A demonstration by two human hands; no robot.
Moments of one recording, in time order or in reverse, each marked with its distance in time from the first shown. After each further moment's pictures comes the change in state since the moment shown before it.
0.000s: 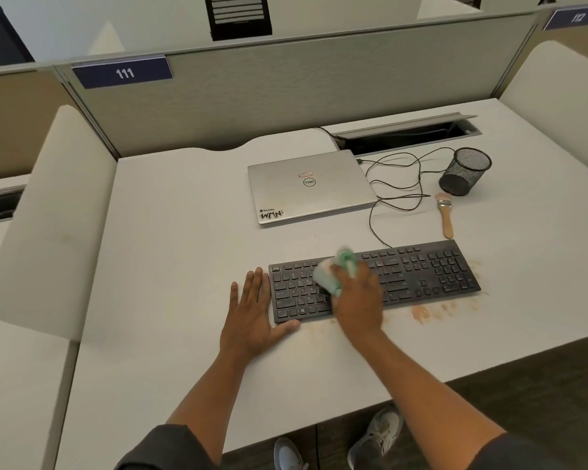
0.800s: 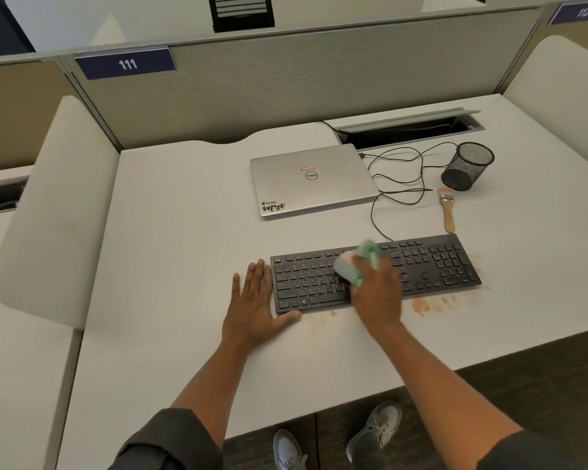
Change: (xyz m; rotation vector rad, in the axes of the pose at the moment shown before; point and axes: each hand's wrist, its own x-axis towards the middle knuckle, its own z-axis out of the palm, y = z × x) left_hand -0.001 0.002 -0.002 0.016 -0.002 0.003; right_hand 0.004 0.029 -0.010 0.039 0.010 0.065
